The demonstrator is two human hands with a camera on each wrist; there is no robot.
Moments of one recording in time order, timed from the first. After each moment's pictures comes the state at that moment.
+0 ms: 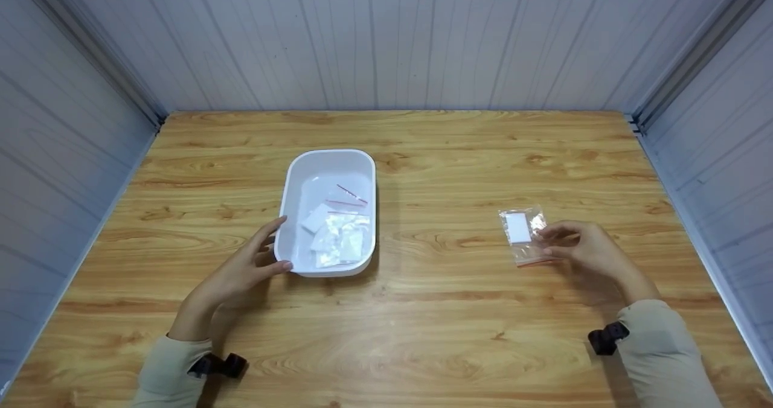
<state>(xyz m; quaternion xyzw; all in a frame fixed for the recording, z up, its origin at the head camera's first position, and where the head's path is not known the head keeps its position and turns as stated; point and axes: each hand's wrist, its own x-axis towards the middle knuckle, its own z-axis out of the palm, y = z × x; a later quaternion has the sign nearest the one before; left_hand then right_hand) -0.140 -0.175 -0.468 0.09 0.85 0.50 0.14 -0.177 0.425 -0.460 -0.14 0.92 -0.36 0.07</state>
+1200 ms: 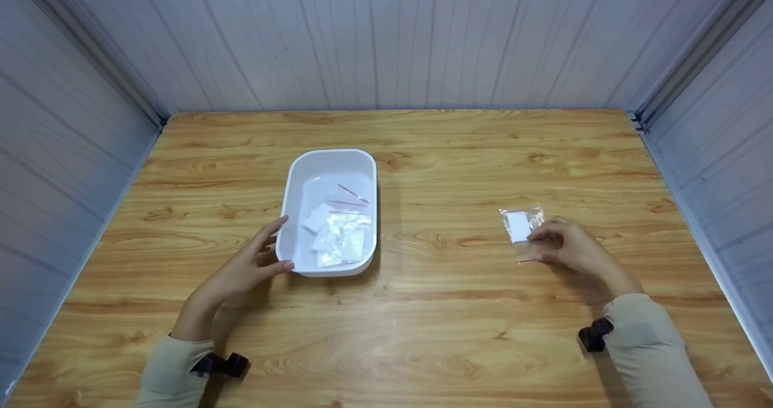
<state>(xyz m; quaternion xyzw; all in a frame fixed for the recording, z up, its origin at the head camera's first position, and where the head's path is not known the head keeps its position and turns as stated) -0.141 -0.175 -0.468 0.09 0.85 0.51 0.13 -0.186 0.410 -0.478 -0.19 0.93 -0.32 0.04</state>
